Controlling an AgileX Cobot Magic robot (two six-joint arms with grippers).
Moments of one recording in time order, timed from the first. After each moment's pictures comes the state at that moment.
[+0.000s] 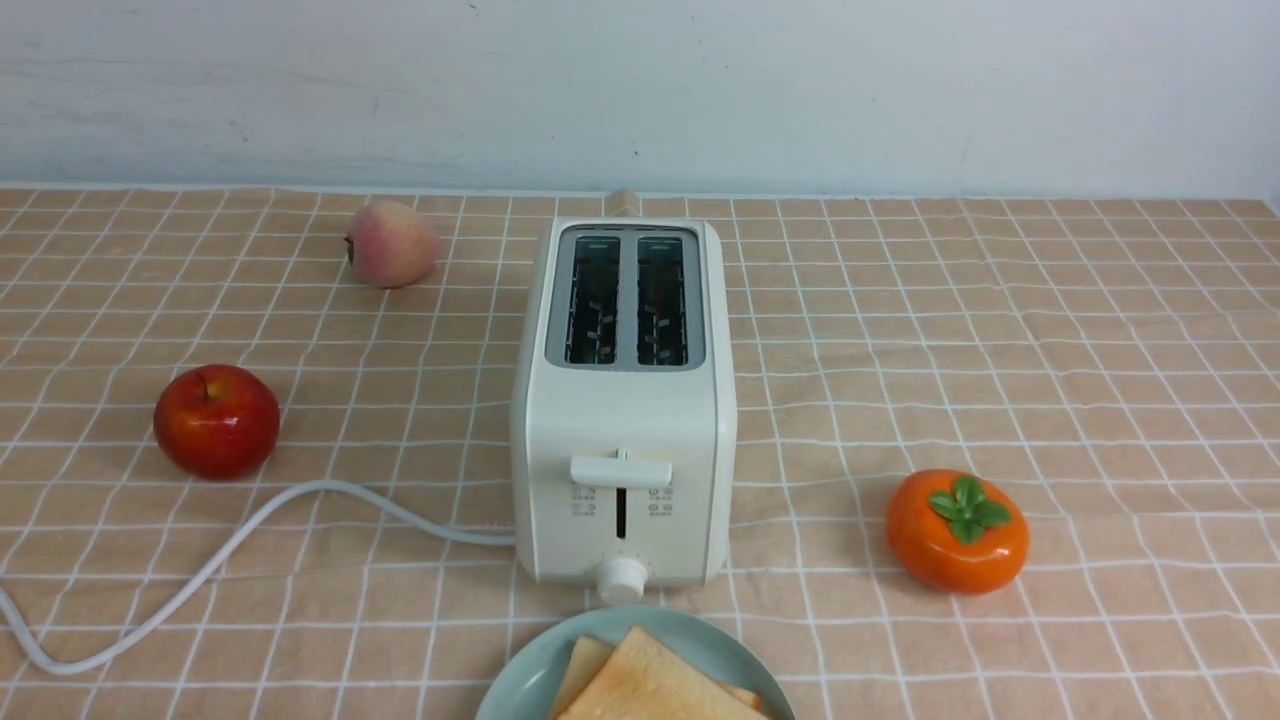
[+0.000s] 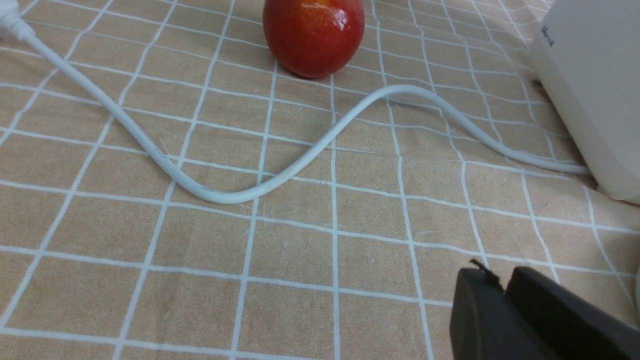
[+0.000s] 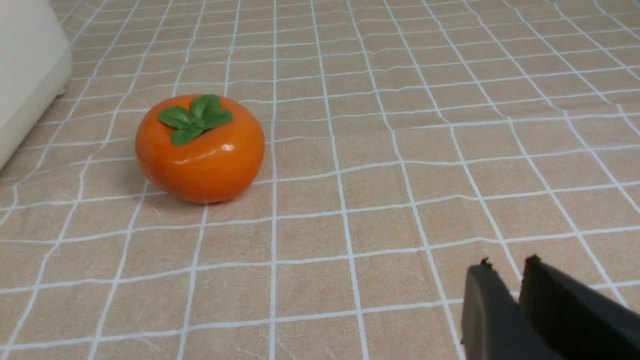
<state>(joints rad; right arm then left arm) 0.00 -0.01 0.02 -0.04 0.37 0.11 -0.04 -0.01 0.03 -0.10 0.39 -0.22</state>
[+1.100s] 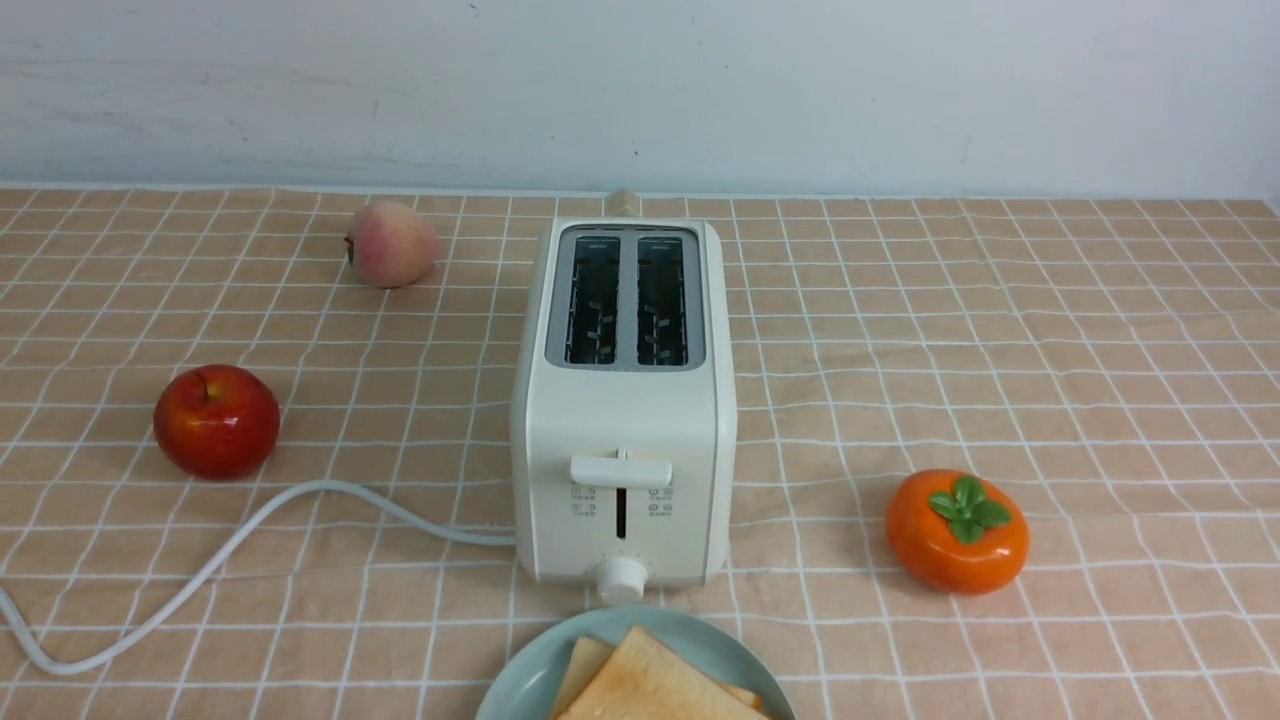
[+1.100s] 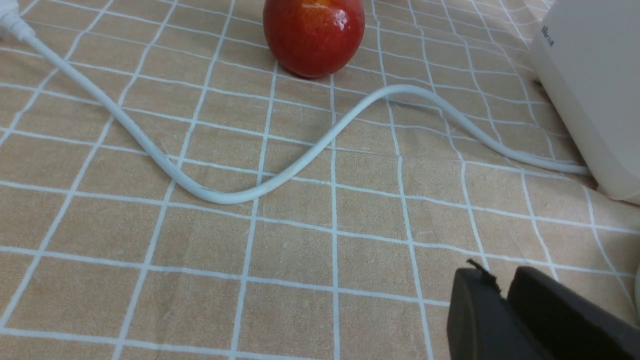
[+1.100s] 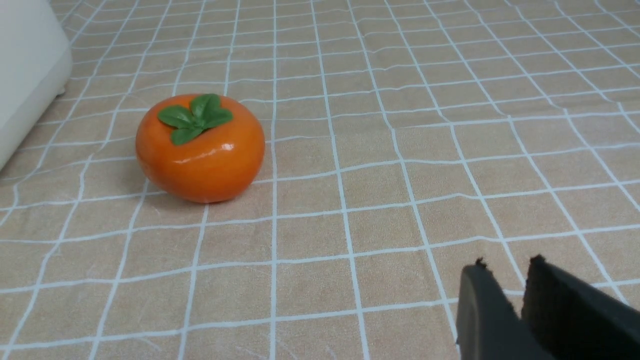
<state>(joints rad) 0.00 -0.01 0.02 -0.04 0.38 0.11 -0.04 -0.01 0.03 -0.10 0.39 -0.22</state>
